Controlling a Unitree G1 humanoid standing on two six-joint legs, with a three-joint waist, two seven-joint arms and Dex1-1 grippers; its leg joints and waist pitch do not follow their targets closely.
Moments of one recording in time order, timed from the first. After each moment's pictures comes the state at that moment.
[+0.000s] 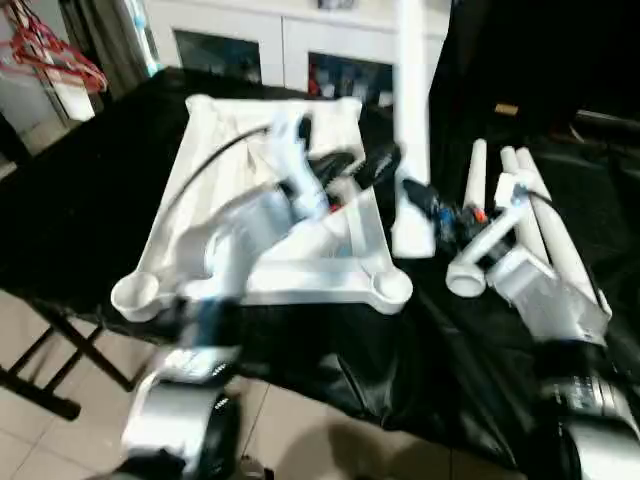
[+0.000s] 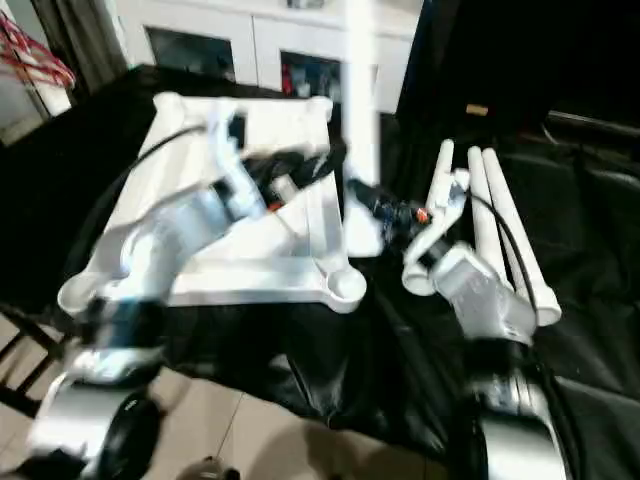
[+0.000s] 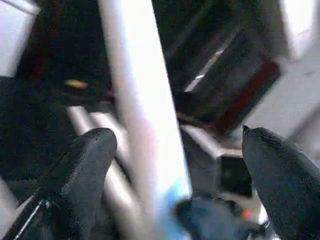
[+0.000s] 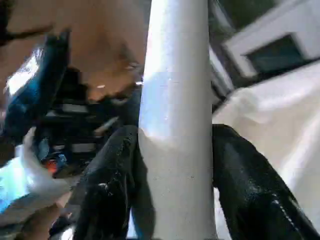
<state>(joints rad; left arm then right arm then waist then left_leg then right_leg) -0.81 -0.07 0.15 0.27 -0.56 0.73 -0.54 -0.54 -0.22 -0.31 0.39 0.71 0.60 0.97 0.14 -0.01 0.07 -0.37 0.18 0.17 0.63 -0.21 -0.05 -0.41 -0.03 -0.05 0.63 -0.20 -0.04</state>
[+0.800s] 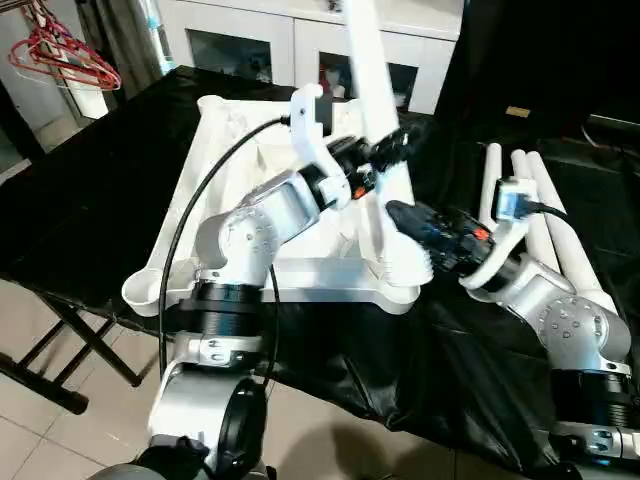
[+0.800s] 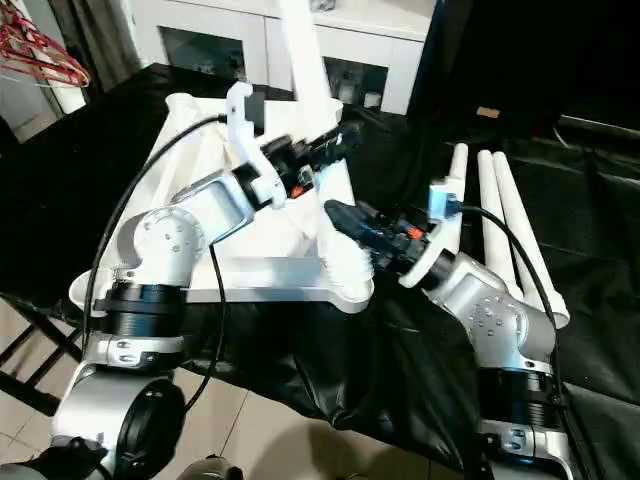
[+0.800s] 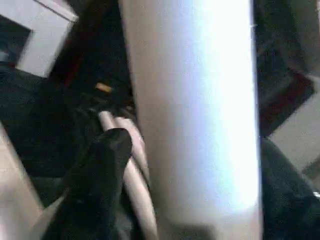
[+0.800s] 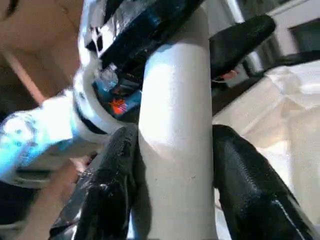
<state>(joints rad) -0.85 -0.11 0.17 0.28 -0.52 0.72 -0.35 -0.43 -0.24 -0.18 0.12 0.67 0.66 0.90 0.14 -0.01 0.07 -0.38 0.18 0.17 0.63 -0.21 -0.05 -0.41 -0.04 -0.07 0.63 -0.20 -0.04</state>
